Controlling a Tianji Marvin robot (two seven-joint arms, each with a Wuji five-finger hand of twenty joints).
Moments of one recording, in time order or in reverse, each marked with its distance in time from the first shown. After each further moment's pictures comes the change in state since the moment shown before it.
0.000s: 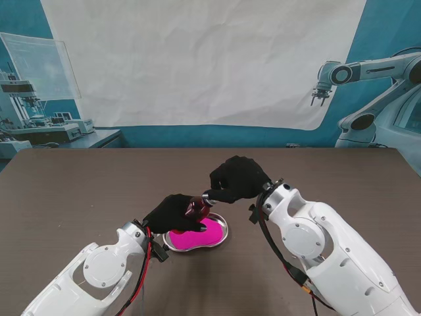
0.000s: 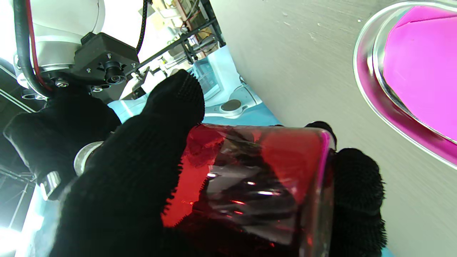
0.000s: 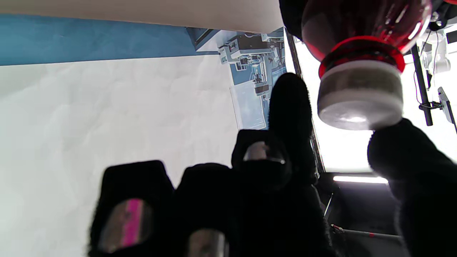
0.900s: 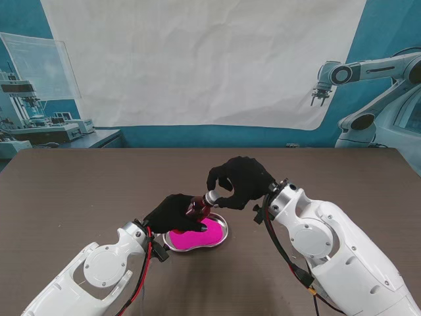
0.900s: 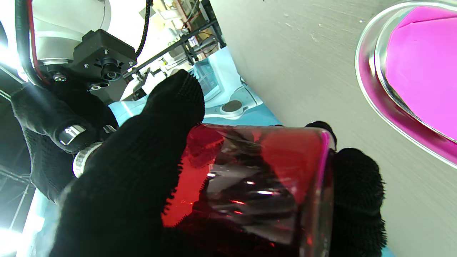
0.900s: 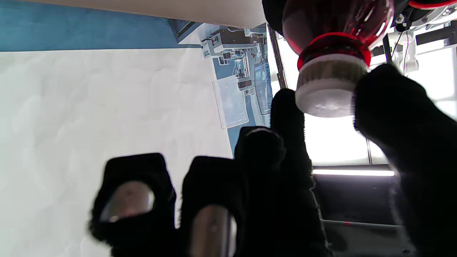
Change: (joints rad) left arm -0.003 0.000 0.003 -0.001 0.001 0.001 -0.002; right arm -0.006 0.011 0.031 0.019 0.017 -0.129 -0.017; left_hand 0.000 0.000 0.000 0.000 0.000 0.000 0.000 0.000 0.000 0.000 0.000 0.000 0.000 0.000 0.000 0.000 0.000 0.000 0.000 0.000; right_hand 0.157 -0.448 0.177 -0.062 -0.232 -0.012 -0.071 -0.119 -0.154 -0.012 -0.060 -0.017 -0.013 -0.047 -0.097 -0.065 -0.032 0.000 -0.090 -0.001
